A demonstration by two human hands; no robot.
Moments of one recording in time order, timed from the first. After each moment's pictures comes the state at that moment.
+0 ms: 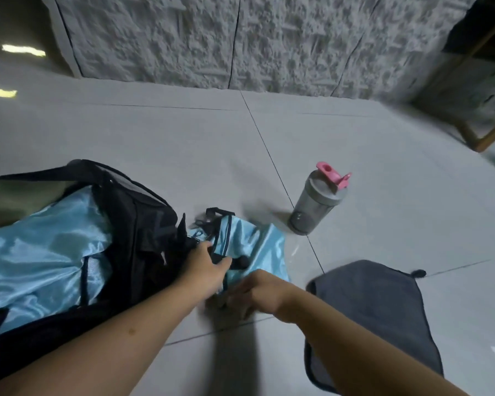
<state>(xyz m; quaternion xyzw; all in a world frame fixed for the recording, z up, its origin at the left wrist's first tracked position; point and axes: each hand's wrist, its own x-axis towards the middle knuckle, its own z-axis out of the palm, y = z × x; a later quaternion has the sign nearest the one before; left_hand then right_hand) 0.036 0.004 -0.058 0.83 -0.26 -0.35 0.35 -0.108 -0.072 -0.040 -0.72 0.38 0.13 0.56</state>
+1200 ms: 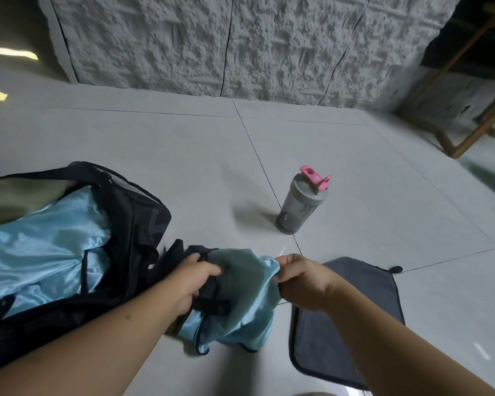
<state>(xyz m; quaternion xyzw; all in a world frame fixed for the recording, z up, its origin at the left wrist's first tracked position) 0.023 0.025 -0.047 0.70 -0.09 -0.54 0.46 -0.177 -0.108 0.000 -0.47 0.29 0.02 0.84</state>
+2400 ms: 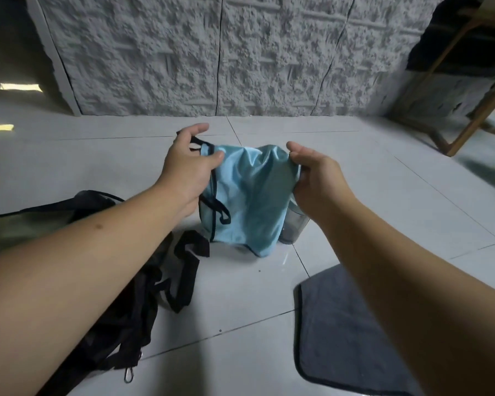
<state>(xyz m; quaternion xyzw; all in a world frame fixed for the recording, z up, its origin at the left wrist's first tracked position) 0.077 -0.043 0.148 0.62 -0.27 -0.28 0.68 -0.103 -0.158 0.161 -0.42 0.36 -0.41 0.73</state>
